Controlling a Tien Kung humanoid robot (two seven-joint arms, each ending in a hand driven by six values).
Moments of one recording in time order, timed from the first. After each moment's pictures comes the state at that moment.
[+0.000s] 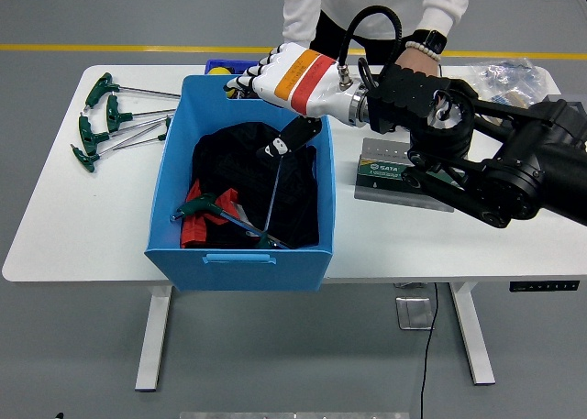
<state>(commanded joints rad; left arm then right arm) -0.08 0.10 -0.67 -0.20 0.26 0.31 0.02 1.25 -0.16 0.19 1.03 -1.97 -0.20 0.09</state>
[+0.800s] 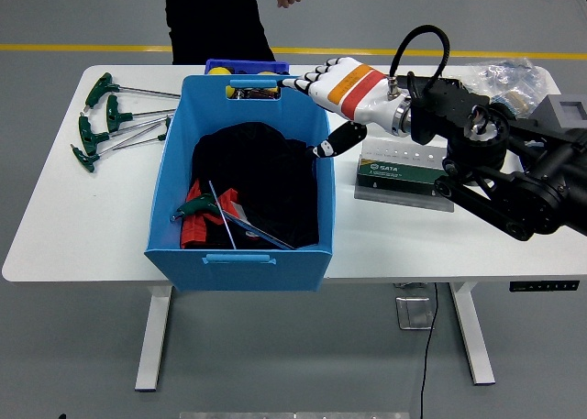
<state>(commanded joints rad) -0.08 0.09 -0.63 -0.20 0.20 0.31 0.01 1.09 -0.25 0.31 0.97 -1.97 -0.18 0.09</state>
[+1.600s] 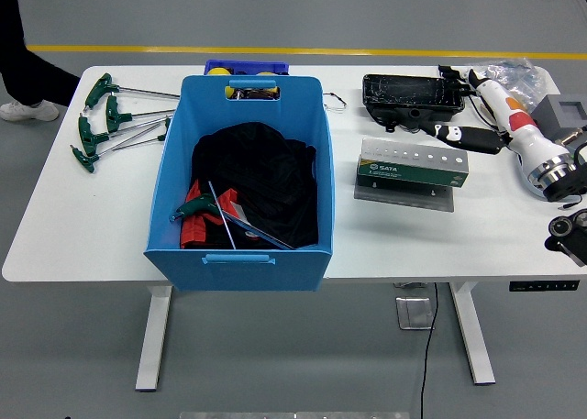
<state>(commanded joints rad) -0.08 0.09 -0.58 -0.20 0.13 0.29 -0.01 0.55 -0.45 0.81 1.11 -1.21 -0.30 0.30</state>
